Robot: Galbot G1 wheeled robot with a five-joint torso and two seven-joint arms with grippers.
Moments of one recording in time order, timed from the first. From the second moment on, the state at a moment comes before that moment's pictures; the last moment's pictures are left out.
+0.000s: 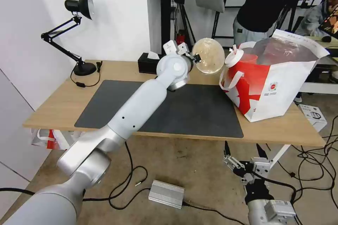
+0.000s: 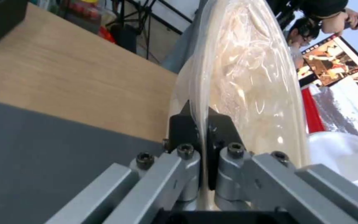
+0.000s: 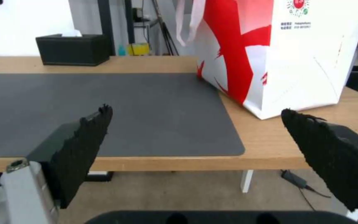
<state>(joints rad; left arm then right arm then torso) 0.06 -1.51 0.23 -1.29 -1.51 0.35 -0.73 -1.80 1.02 0.27 2.38 0.22 0.02 0.64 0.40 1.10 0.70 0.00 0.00</state>
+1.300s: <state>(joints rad) -0.07 -1.58 0.26 -1.20 -1.51 0.35 -0.71 -1.80 1.02 0.27 2.38 0.22 0.02 0.64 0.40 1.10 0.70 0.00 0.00</state>
